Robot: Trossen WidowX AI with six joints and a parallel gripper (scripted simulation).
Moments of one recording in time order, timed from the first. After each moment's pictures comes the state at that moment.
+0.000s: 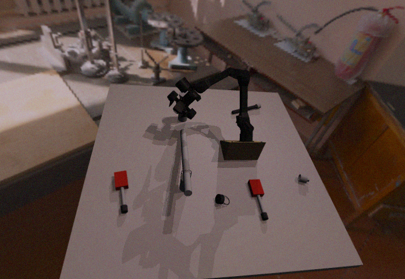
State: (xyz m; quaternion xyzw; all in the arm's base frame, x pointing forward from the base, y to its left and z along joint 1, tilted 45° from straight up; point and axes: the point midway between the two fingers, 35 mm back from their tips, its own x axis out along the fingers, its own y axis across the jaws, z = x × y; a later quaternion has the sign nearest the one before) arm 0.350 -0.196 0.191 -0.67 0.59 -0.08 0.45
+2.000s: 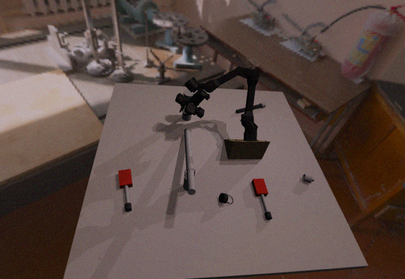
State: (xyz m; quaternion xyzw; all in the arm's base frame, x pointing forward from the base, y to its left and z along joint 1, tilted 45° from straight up) arm 0.329 -0.197 0.177 -0.72 0.56 0.05 0.40
